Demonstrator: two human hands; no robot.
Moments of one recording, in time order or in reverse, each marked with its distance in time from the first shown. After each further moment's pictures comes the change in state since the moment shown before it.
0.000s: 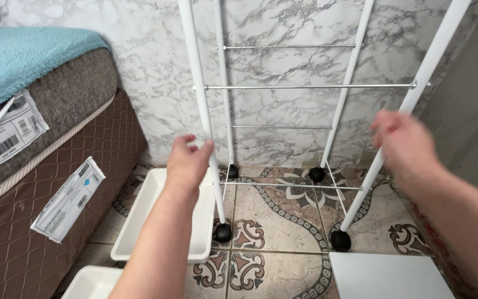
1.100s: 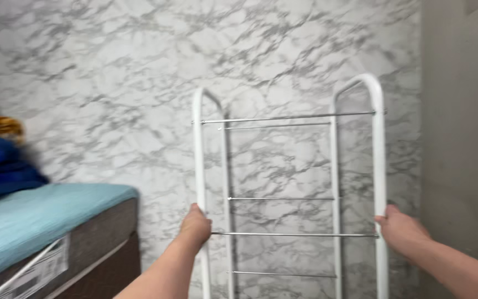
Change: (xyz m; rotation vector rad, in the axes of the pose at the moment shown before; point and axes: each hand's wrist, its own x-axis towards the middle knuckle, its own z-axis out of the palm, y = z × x) left_hand 0.214 0.064 0.029 0.438 0.158 0.506; right_hand 0.169 0.013 -0.048 -0.610 0.109 -0.175
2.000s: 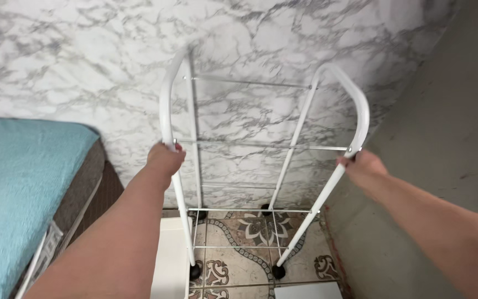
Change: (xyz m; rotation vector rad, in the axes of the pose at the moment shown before) left_hand 0.080 0.153 -0.129 -0.406 -0.376 -0.575; right_hand 0.058 -0.125 -0.206 -0.034 -0.235 0.200
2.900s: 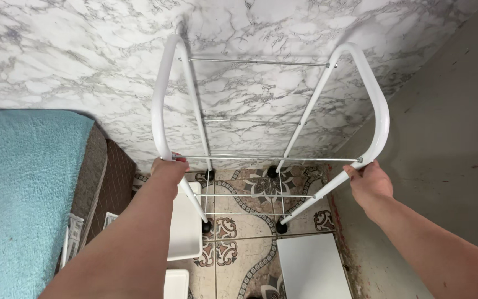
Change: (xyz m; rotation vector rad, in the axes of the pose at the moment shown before) left_hand -0.019 0.020 0.006 0.088 0.004 -0.503; right_hand -0.057 -0.035 -0.019 0.021 -0.191 0.338
